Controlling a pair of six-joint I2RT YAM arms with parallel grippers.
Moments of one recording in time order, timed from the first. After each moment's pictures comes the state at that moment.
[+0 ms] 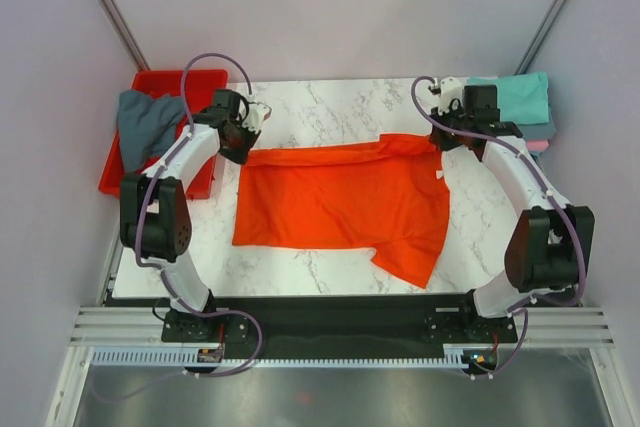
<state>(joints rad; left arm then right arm) -0.15 1.80 1.42 -0.68 0.08 0.40 0.04 1.59 1.29 -0.44 -0.29 -0.26</state>
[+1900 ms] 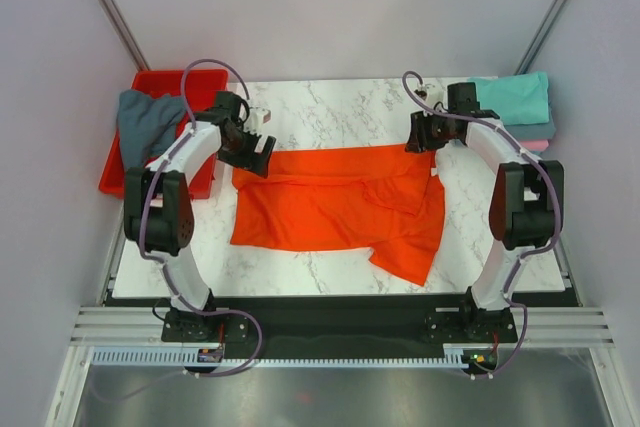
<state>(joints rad) -0.14 1.81 1.42 -0.76 0.20 0.27 0.04 1.87 1.42 -0.48 -0.48 -0.18</state>
